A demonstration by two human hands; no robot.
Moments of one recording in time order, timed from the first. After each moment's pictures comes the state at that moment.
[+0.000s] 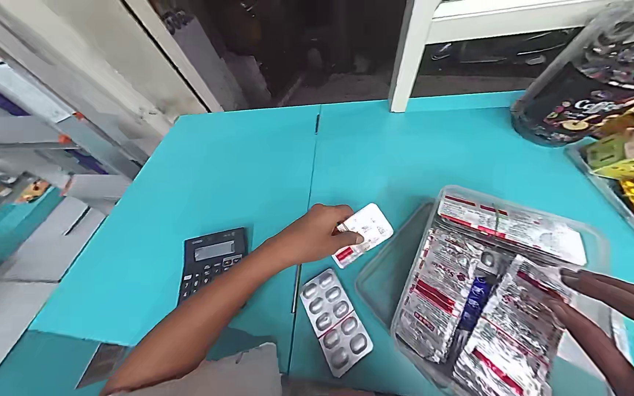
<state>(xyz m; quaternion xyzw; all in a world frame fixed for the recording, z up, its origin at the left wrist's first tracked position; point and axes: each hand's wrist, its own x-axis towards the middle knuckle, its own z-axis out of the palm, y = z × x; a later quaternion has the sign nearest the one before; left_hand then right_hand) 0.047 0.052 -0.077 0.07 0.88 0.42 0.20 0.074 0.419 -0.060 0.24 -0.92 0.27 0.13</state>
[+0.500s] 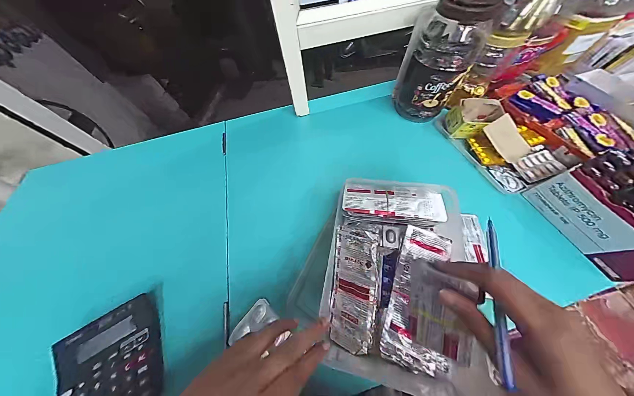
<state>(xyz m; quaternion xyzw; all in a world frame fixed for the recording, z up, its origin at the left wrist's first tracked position) 0.133 0.083 -0.063 0.41 0.86 0.24 0.18 0.101 0.424 -0.060 0.19 -0.93 0.31 0.08</state>
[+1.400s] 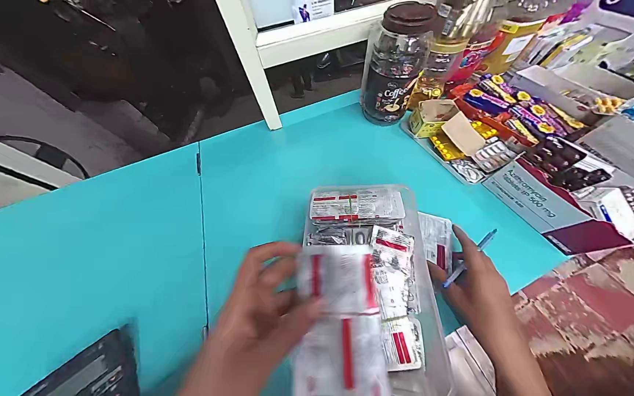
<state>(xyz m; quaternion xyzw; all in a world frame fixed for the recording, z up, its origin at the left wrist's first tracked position) 0.090 0.149 -0.051 0.16 0.67 0.72 0.08 0.092 0.465 -0.156 -0.09 -0.93 0.32 0.15</state>
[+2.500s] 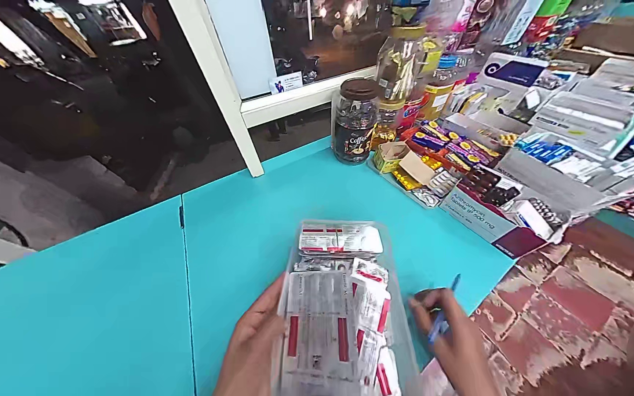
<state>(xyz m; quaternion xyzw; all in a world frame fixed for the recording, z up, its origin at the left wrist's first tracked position) 0.074 0.150 -0.098 -0.02 0.56 0.82 0.10 0.132 0.430 -0.159 -0.07 -0.88 0.40 0.25</state>
